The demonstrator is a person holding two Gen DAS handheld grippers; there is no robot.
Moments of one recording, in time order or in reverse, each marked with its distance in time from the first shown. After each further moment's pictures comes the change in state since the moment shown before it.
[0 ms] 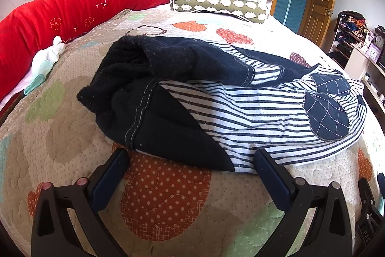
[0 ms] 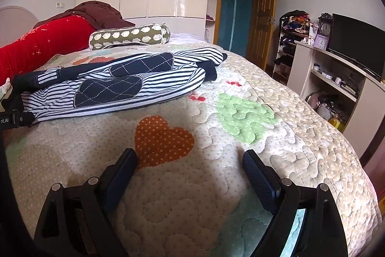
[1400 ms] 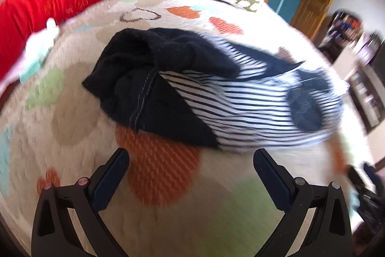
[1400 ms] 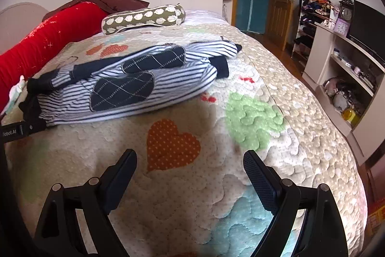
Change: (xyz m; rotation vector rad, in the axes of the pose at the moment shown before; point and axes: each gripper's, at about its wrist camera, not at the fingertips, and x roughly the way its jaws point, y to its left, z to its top) left arm -0.035 0.022 0.014 -0.084 0.147 -0.182; right arm -0.008 -0.017 0.041 -0.019 0.168 0.153
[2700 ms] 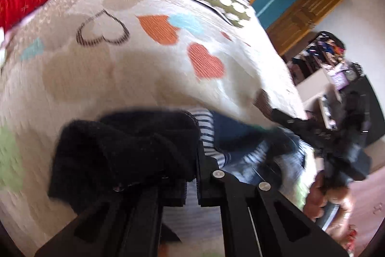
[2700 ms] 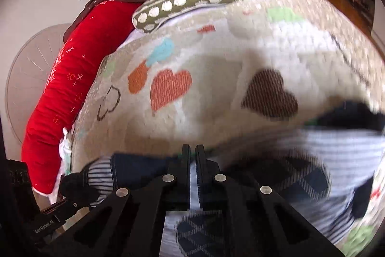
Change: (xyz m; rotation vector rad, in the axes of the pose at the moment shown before) left arm 0.059 0.014 0.138 -0.106 0.130 -0.163; right arm 0.153 0.065 0.193 0.163 0.292 0.421
